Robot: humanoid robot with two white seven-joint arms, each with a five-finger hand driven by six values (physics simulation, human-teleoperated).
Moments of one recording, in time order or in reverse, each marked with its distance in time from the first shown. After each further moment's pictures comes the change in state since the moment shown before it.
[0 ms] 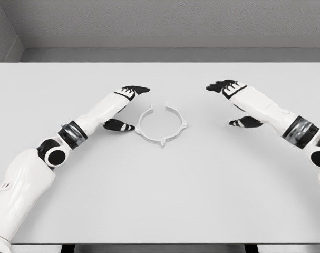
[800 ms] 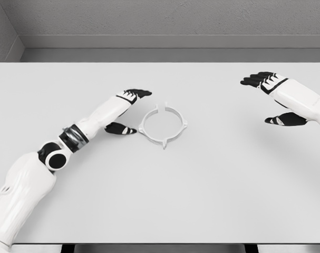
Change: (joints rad) left arm 0.029 0.007 -0.007 -0.040 0.009 0.000 0.000; right arm 0.089 -0.119 -0.167 -0.122 -0.136 -0.012 0.150
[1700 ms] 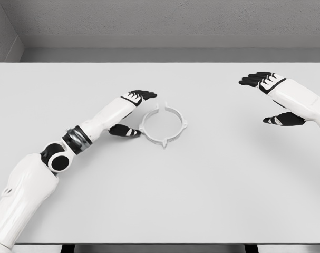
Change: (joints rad) left arm 0.009 -0.007 -0.008 -0.031 -0.011 0.000 0.000; right arm -0.003 0.008 0.003 -0.002 -0.001 0.000 0.001
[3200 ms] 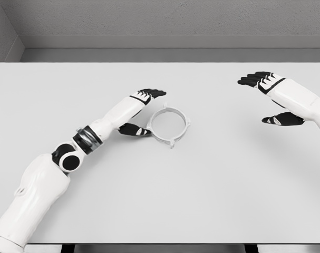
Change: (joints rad) left arm -0.003 -0.062 0.012 0.016 0.004 0.000 0.000; right arm -0.002 0.005 0.002 -0.003 0.000 0.000 0.000
